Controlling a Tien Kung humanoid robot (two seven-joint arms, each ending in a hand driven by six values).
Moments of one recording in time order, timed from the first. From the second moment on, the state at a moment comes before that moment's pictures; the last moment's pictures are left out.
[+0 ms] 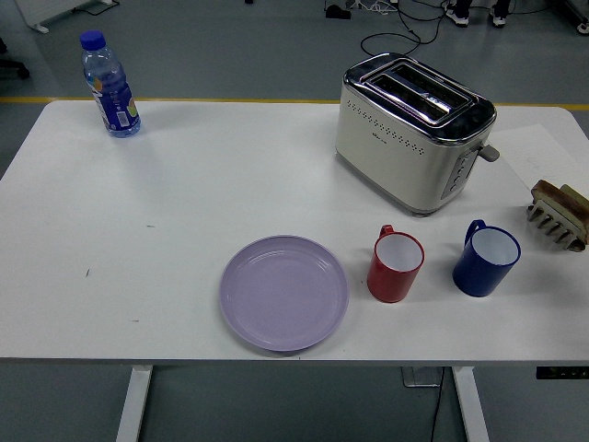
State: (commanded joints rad) left arm -0.05 0.01 -1.06 -0.18 0.97 0.23 0.20; right arm 0.07 -0.20 1.71 1.47 -1.50 -0.20 0.05
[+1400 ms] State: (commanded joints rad) left arm -0.05 0.02 -1.06 -0.18 0.96 0.23 0.20; right arm 0.31 -0.22 1.40 1.28 -2.27 -0.12 -0.39
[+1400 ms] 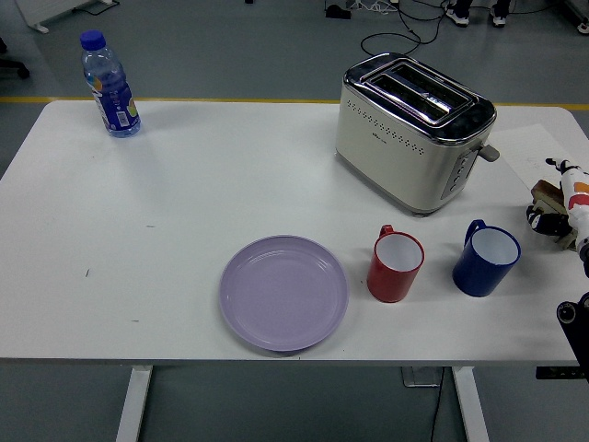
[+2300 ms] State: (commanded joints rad) left arm -0.04 0.02 -1.05 -0.18 0.97 0.23 0.20; right arm 0.39 -0.27 1.28 1.24 -2.27 -0.08 -0.57
